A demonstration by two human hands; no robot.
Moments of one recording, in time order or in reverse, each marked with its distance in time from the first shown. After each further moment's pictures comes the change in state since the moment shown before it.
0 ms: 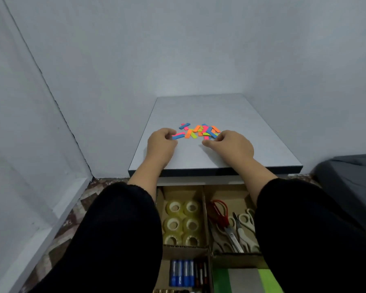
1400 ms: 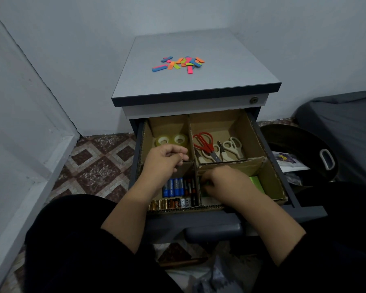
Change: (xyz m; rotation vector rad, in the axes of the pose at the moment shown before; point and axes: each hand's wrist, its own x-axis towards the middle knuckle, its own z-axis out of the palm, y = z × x) left_hand -0.210 -0.065 -0.001 -0.287 -0.394 -0.201; right_hand -0.227 0.078 0.038 -0.335 -0.533 -0.295
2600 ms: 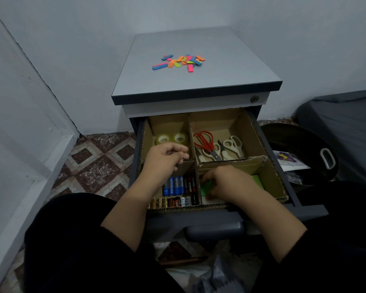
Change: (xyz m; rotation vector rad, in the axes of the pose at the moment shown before) left_hand 0.001 0.001 0.000 -0.010 -0.008 -0.001; right_hand 0.006 0.007 0.001 0.054 -0.144 0.096
